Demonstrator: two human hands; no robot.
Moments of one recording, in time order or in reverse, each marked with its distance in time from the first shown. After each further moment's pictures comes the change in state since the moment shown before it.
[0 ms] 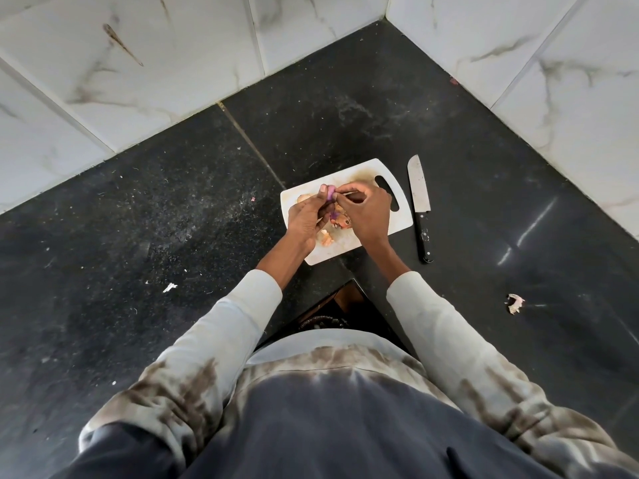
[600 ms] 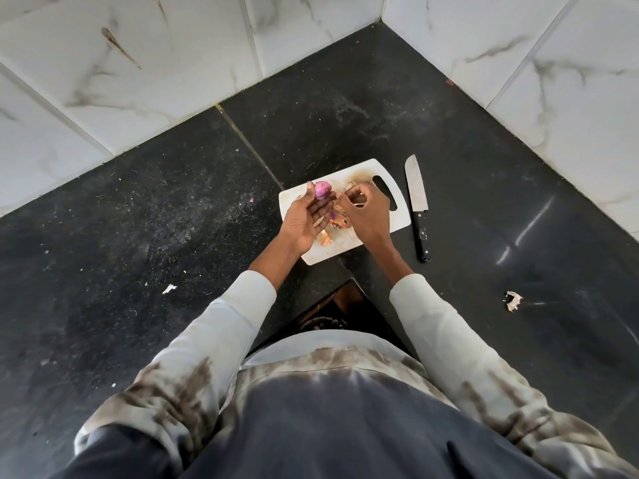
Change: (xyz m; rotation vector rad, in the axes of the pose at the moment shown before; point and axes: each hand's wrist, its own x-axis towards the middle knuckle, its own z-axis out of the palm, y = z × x) left_hand -0.003 0.005 -0.008 -0.096 -0.121 -0.054; right_hand -0.002 0.005 -0.008 -0.035 -0.057 0.053
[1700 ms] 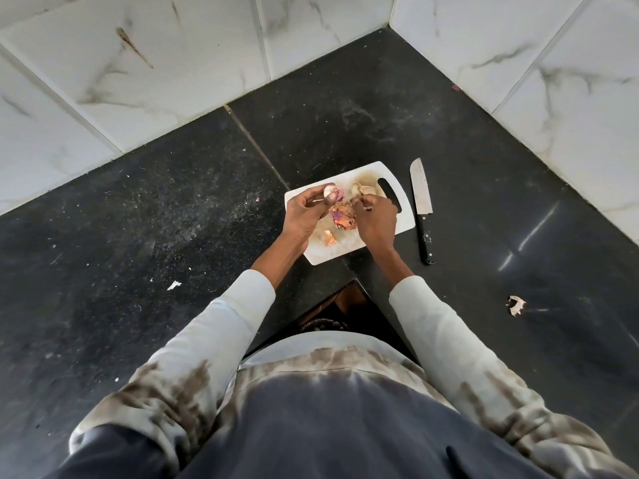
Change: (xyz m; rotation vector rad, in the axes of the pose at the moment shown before) left_hand 0.008 -0.001 -0.012 0.367 0.013 0.341; right_hand -0.003 0.003 0.006 -0.066 0.039 0.194
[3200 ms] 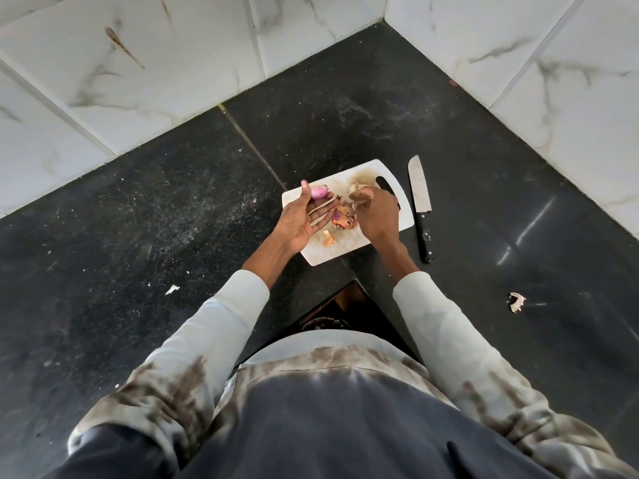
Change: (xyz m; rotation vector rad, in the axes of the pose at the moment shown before) left_hand 0.000 0.010 -0.007 -0.336 -0.113 -0.311; right_hand 0.009 -0.002 -0.013 -0.152 -0.071 -0.126
